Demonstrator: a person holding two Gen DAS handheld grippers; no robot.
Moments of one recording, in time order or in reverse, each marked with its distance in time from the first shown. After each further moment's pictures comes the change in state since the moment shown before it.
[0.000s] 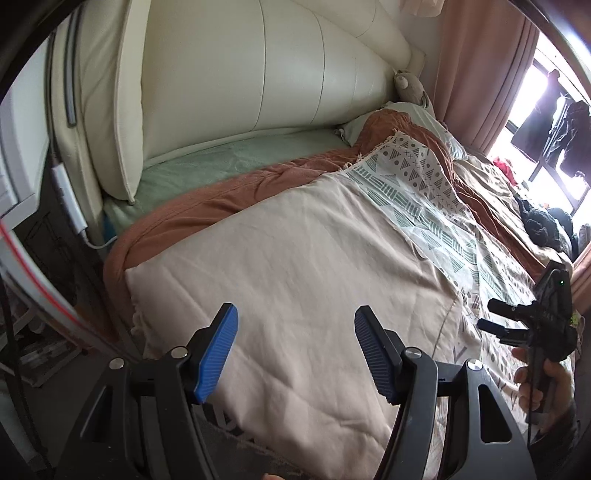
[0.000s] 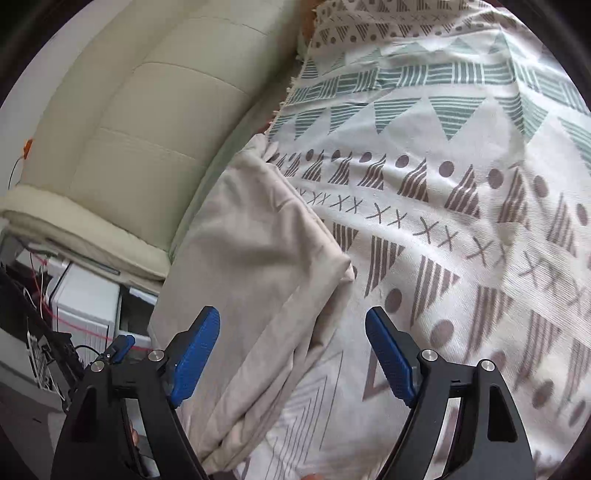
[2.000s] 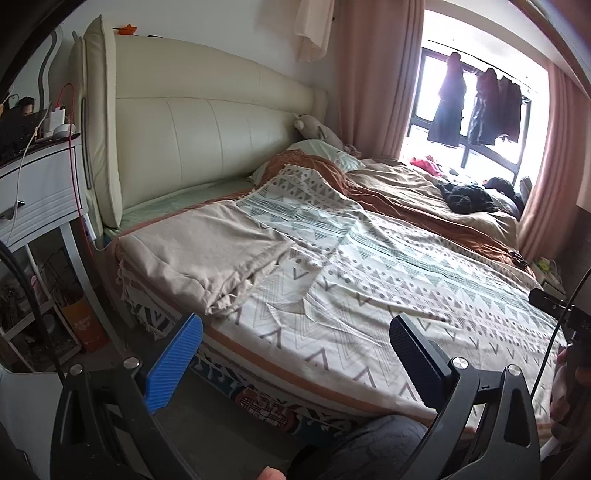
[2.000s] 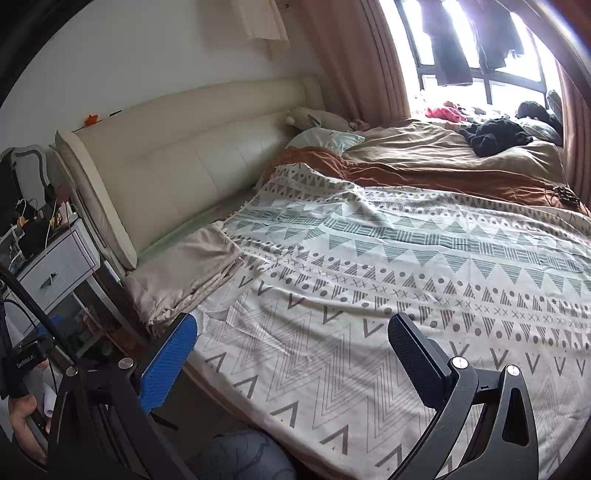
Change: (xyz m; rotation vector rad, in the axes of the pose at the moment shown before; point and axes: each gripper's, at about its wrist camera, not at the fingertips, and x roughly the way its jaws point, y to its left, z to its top) left arm -0.258 -0.196 -0.230 0.213 -0.236 -0.104; right arm -0.415 0.065 -0.370 -0.307 -0.527 -0.426
